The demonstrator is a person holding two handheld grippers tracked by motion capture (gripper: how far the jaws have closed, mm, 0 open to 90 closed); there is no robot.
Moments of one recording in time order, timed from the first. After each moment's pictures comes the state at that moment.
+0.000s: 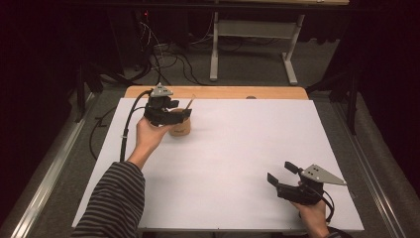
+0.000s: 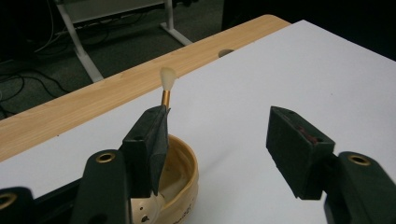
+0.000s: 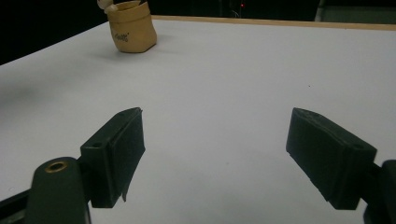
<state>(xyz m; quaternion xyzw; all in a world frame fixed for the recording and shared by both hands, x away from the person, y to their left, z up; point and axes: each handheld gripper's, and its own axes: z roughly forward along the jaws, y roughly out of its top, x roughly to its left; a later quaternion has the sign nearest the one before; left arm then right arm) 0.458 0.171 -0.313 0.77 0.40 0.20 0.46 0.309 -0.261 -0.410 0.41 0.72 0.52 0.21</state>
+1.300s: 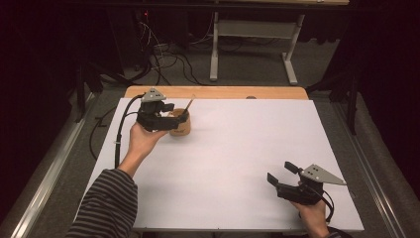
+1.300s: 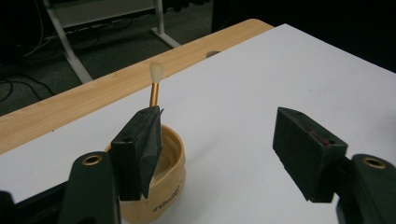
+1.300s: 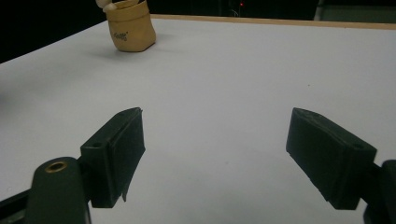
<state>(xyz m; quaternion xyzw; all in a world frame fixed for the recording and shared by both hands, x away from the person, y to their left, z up) 0.434 0.182 -0.307 0.77 0.38 0.19 0.47 0.310 -0.261 -0.411 0.41 0.72 0.51 0.21</state>
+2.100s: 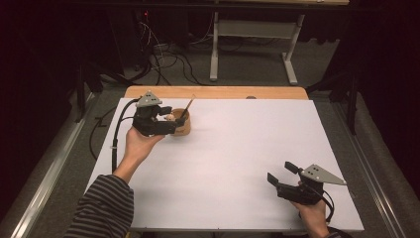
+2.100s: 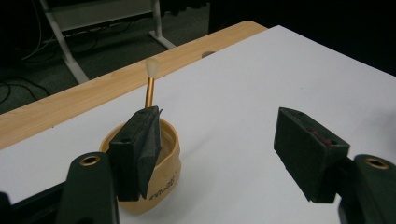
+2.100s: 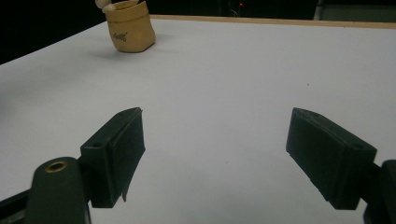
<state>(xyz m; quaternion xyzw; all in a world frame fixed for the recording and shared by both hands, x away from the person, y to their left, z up) 0.419 0.189 -0.306 0.77 0.38 0.19 0.48 0.310 -0.262 -0.411 0.41 0.72 0.51 0.21</state>
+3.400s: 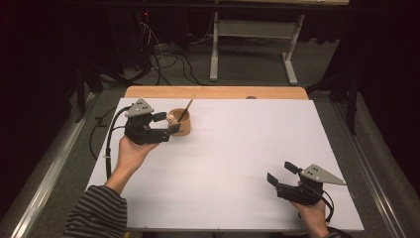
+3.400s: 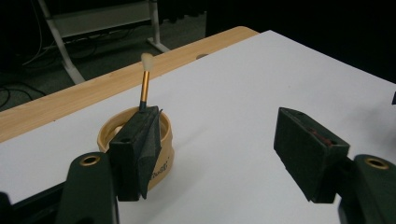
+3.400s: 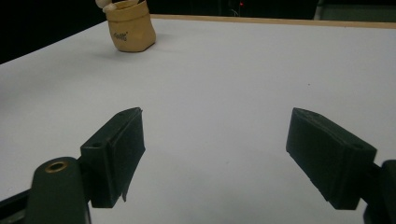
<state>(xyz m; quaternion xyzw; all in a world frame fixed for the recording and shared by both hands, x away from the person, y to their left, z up) 0.391 0.200 -0.307 0.76 0.37 0.19 0.49 0.310 -0.261 -0.411 0.41 0.72 0.51 0.21</state>
